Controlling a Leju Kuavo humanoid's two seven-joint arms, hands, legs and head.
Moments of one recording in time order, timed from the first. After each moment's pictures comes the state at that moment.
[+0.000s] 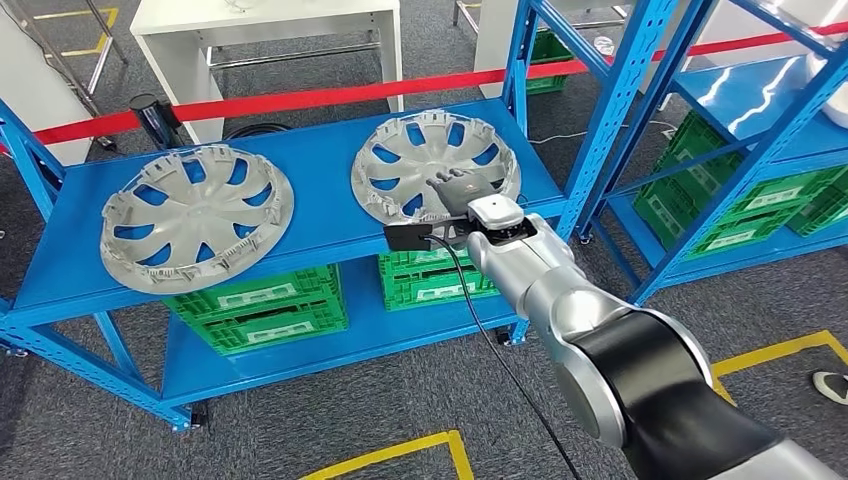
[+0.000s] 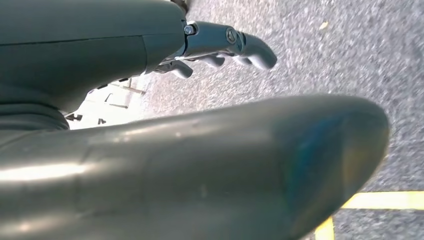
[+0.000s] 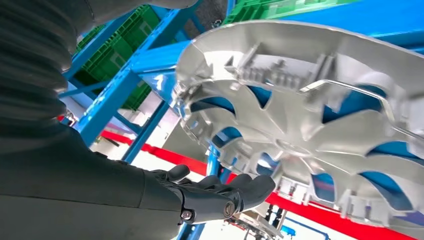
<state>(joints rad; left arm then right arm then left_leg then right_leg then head) -0.09 -0.22 1.03 -0.18 -1.37 0.22 0.28 -1.01 0.16 0.14 -0.25 1.54 0.09 -0.15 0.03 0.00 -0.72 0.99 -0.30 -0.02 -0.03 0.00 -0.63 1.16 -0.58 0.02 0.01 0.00</state>
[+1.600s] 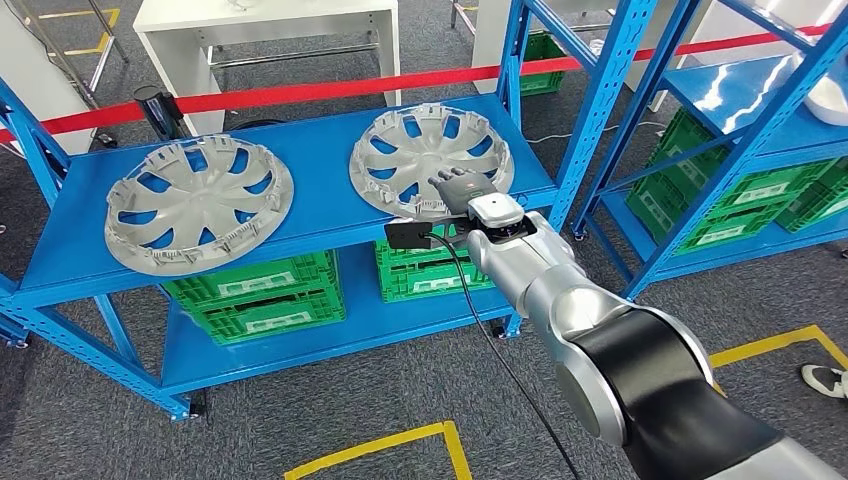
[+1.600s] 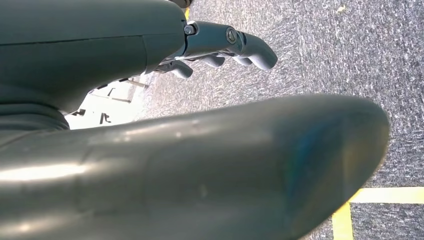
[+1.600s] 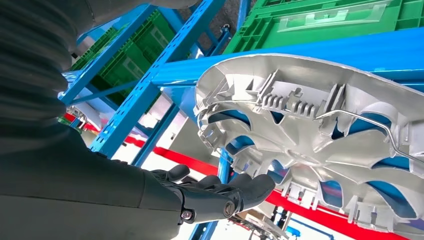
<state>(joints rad) -0.09 -0.22 1.04 -0.18 -1.37 0.22 0.29 -1.01 0.16 0.15 -0.25 1.53 0.10 -0.14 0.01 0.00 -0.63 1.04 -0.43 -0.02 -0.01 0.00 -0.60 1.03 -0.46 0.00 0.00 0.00</state>
